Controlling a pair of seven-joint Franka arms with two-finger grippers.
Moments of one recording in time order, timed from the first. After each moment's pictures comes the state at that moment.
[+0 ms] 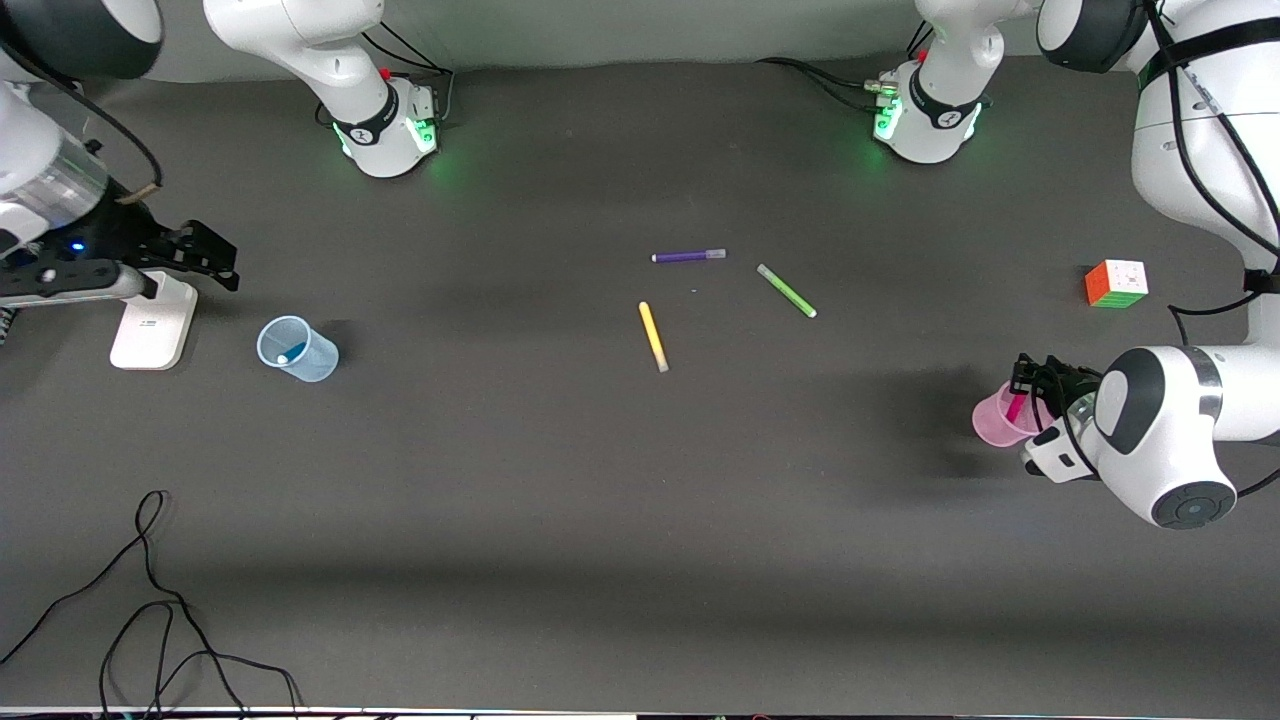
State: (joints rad) left arm 0.08 0.72 -0.07 -1.37 0.15 1.35 0.07; right arm 0.14 -0.16 -0.10 -1.87 -0.02 1.75 0.00
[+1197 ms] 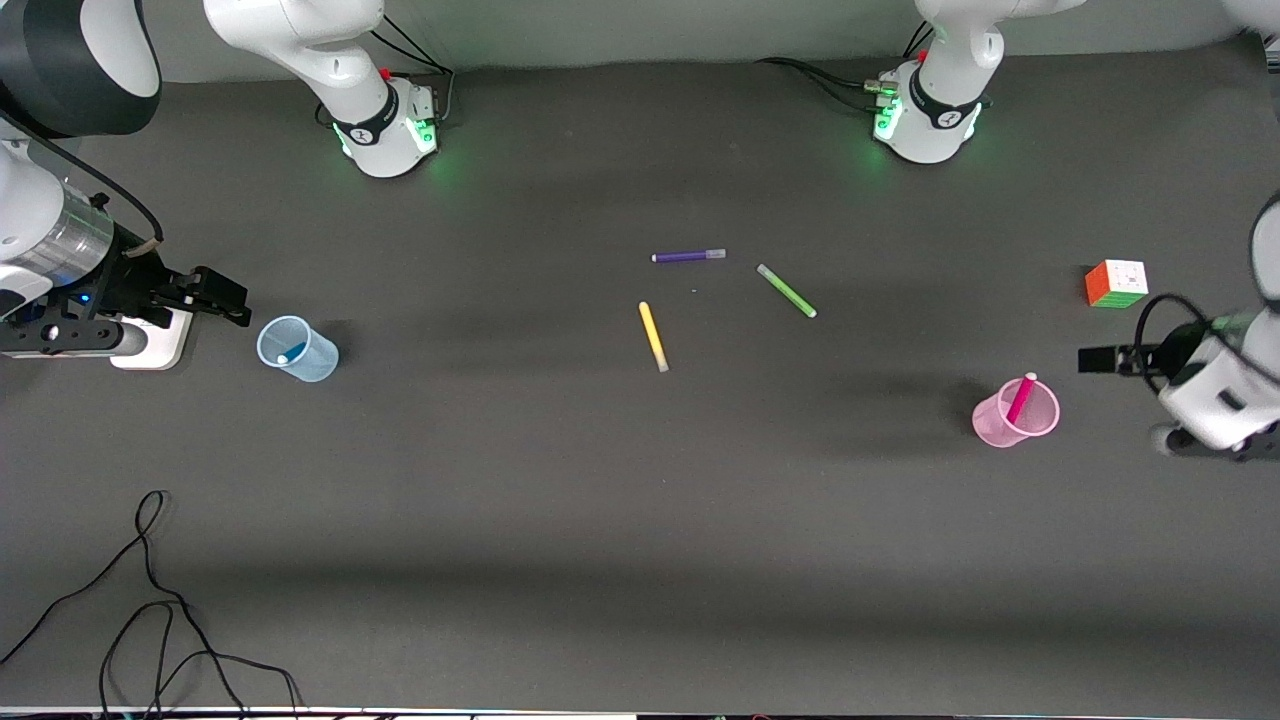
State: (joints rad) left arm 0.09 0.28 -0.07 -1.47 0.07 1.52 0.05; right arm 0.13 -0.01 -0.07 -1.73 0.00 1.69 0.08
